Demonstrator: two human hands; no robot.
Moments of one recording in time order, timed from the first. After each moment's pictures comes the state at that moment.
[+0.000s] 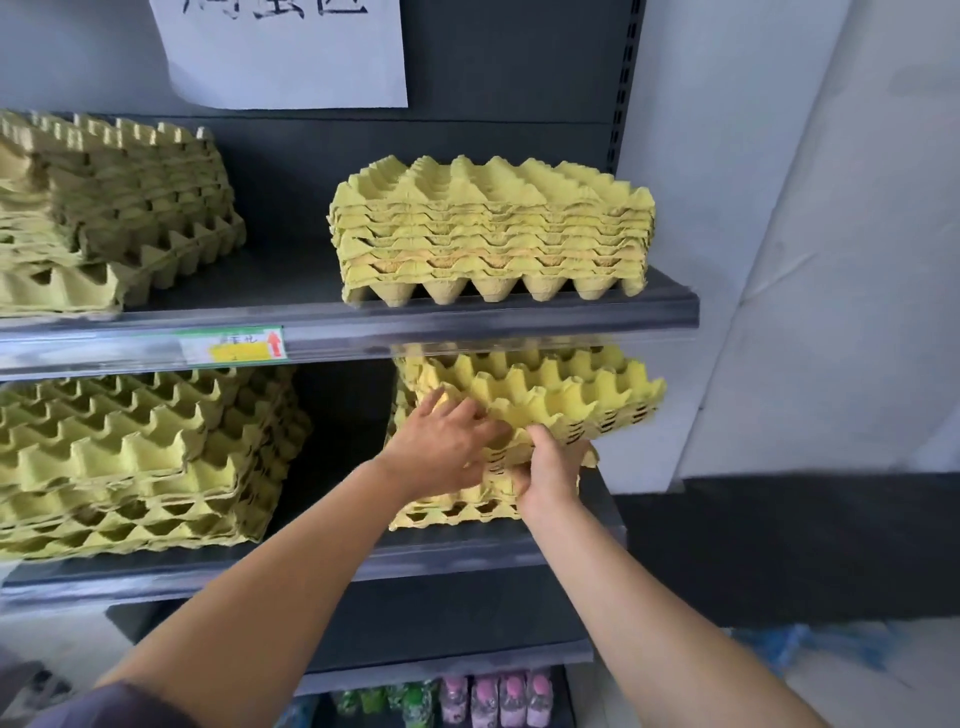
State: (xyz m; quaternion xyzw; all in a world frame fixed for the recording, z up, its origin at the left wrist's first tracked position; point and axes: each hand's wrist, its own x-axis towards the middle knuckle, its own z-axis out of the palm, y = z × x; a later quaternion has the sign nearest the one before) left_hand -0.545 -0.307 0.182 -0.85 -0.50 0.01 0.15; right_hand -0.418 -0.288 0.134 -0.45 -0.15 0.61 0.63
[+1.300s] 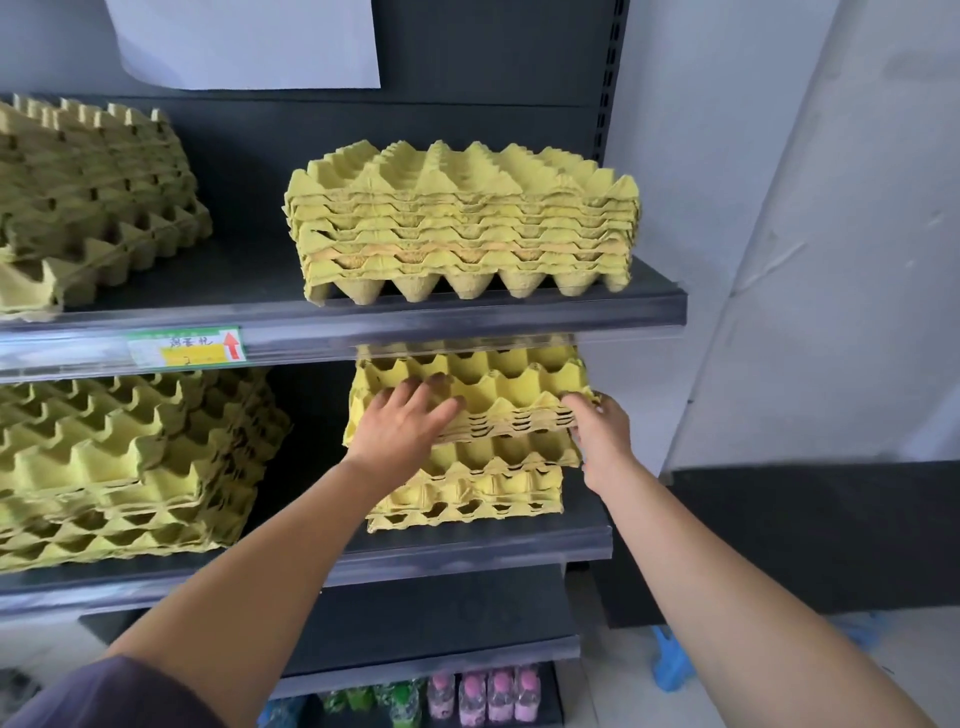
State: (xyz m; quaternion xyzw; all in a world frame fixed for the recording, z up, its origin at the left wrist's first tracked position) left_hand -0.557 -0.276 0.157 -0.79 -0.57 -0.07 0.21; right_hand -0.333 -0.235 0.138 -0.60 -0.34 0.47 0.55
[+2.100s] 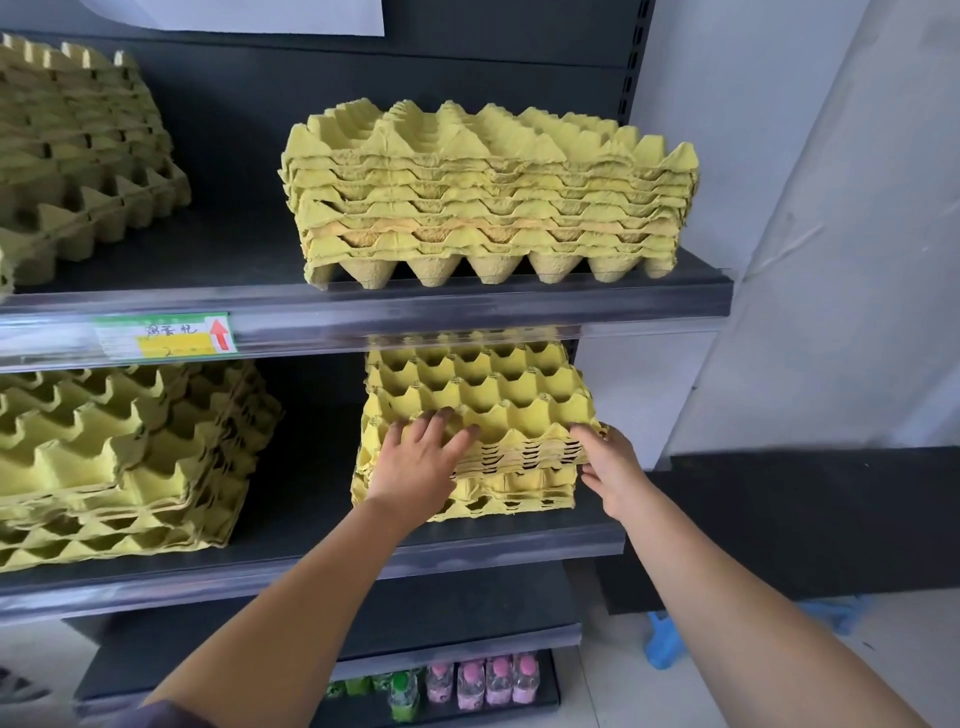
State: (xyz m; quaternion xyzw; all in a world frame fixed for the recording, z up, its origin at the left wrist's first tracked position) left_hand -0.558 -0.262 0.094 -0.79 -0.59 -0.04 0.14; right_hand -0.331 -0.228 0.095 -0.62 -0.33 0.54 0.46
